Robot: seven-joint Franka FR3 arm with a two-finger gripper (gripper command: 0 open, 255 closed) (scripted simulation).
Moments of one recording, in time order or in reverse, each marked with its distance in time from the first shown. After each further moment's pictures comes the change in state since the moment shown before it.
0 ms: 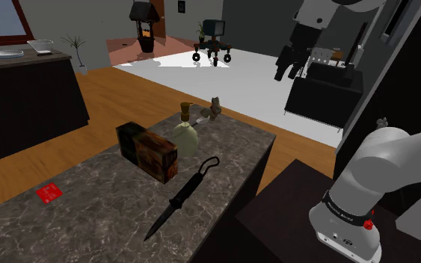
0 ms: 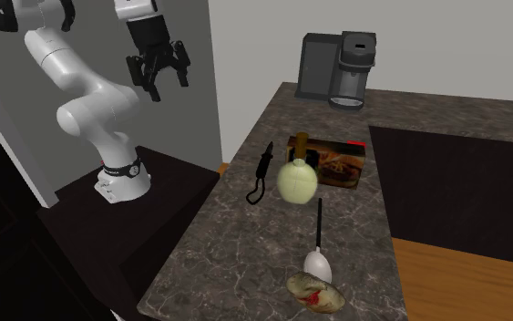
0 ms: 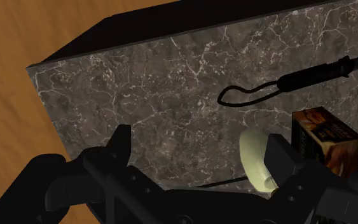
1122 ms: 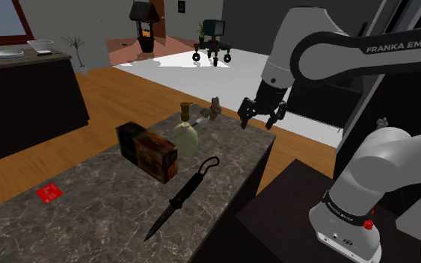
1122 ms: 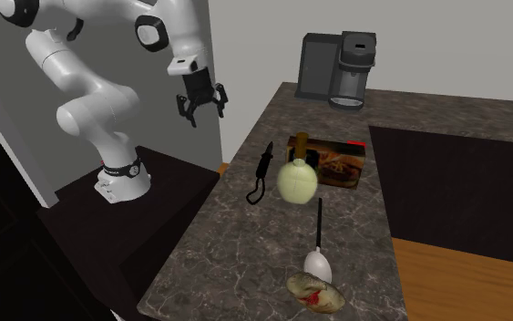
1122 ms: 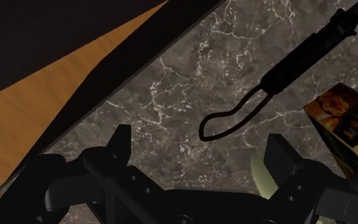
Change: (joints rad) arm -0.013 -0.049 0.430 -0.340 0.263 0.329 0.665
